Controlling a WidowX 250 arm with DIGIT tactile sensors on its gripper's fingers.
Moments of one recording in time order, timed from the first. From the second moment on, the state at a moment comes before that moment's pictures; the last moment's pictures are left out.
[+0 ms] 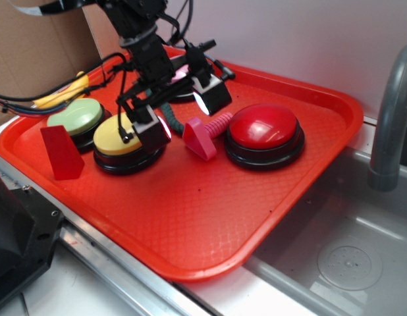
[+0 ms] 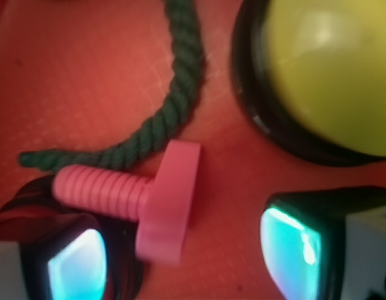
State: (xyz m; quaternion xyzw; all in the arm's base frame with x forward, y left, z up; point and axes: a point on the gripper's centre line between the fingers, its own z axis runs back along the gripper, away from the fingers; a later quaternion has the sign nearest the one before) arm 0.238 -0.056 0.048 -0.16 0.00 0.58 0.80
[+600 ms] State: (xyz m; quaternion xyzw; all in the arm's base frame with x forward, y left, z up) arm 0.241 -0.061 0.036 -0.18 0.00 0.56 0.81
